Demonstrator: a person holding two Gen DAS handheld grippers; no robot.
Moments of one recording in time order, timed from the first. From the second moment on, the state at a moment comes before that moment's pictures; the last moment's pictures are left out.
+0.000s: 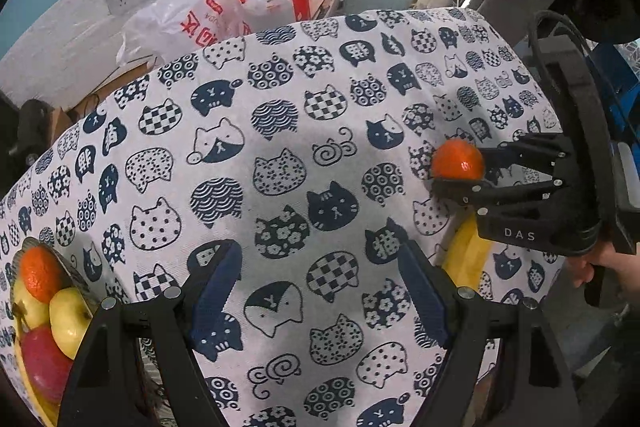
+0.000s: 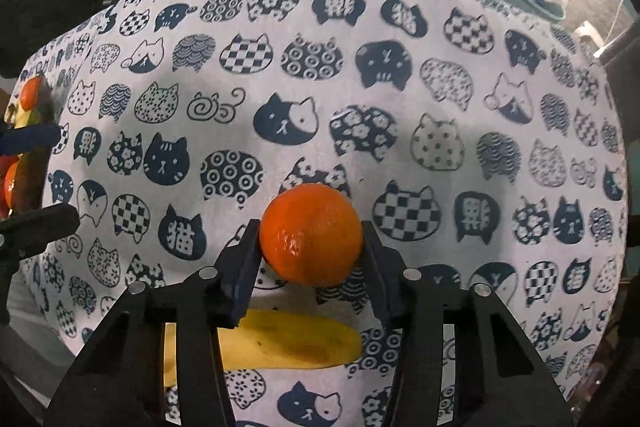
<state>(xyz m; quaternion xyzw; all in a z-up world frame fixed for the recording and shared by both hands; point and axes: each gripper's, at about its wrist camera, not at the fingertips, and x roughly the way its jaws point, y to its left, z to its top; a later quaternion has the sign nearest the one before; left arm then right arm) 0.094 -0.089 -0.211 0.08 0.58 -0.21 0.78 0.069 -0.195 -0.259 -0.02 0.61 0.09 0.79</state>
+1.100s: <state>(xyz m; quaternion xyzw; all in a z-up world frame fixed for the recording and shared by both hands) 0.048 -0.193 -0.263 0.15 0.61 -0.31 0.71 0.019 -0.274 -0.226 0.05 0.60 0.03 0.80</state>
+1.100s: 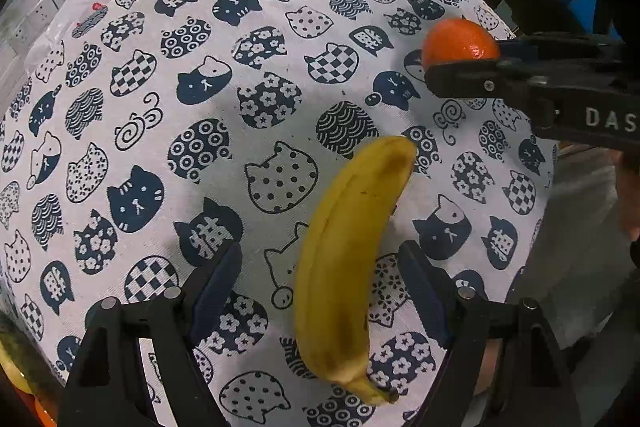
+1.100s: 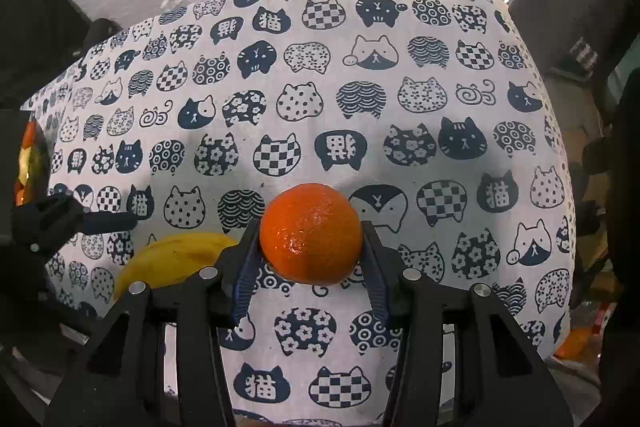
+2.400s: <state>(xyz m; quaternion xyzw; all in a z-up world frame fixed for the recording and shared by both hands) 0.044 -0.130 -0.184 0.12 0.54 -0.25 0.79 0.013 -0.227 -0.184 0.02 0.56 0.08 0.82</state>
